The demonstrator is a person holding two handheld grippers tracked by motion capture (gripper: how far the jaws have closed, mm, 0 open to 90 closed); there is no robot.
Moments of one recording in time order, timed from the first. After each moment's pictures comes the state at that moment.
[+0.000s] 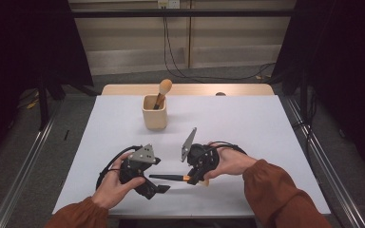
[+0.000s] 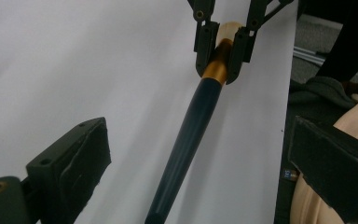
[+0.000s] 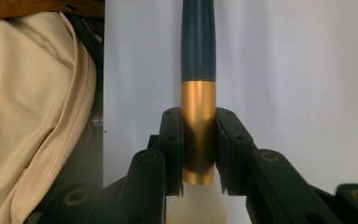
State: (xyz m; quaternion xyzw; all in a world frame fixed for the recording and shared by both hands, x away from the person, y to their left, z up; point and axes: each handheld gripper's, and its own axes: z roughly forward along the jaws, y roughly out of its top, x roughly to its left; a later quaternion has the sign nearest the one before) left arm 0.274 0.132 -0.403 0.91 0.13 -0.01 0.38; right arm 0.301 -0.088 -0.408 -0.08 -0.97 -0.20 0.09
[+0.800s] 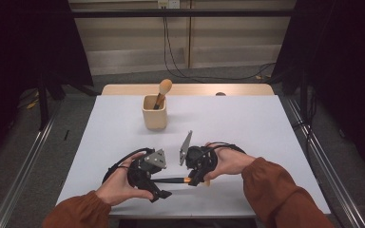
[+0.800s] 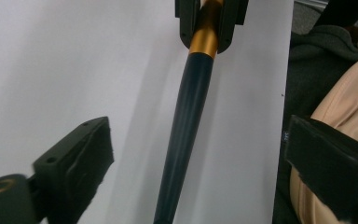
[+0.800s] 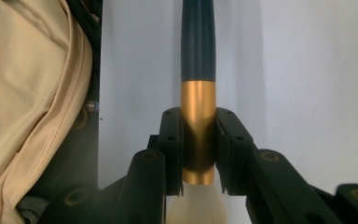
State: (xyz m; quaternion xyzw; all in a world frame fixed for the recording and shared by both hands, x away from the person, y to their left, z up) left arm 0.277 0.113 -0.409 0.95 0.09 -0.03 0.30; right arm 0.299 -0.083 -0.411 -0.05 -0.98 -0.17 0.09
